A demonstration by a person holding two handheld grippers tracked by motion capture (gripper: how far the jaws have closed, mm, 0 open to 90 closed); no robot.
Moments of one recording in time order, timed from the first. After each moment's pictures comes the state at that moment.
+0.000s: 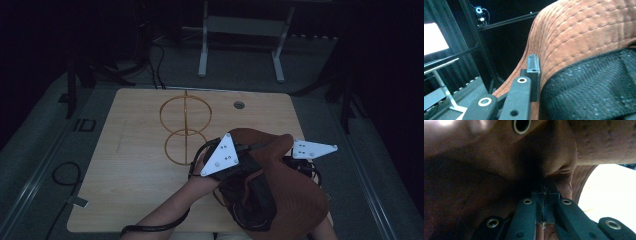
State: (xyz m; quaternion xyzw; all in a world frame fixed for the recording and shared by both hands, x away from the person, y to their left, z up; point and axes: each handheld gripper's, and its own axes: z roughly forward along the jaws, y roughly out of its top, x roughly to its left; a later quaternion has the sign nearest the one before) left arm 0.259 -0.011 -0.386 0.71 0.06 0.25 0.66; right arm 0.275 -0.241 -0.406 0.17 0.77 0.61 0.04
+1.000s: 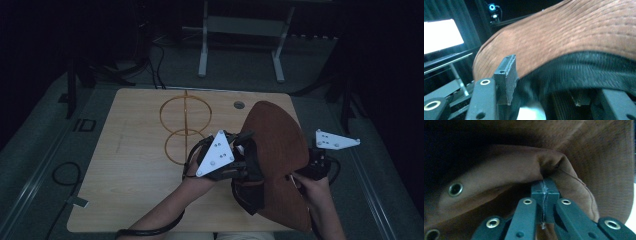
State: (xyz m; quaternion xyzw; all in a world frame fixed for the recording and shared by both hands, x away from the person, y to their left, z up) left arm 0.250 0.003 -0.375 0.71 0.10 0.27 0.64; right arm 0.284 -0.272 -0.386 0.20 0.72 0.66 0.03
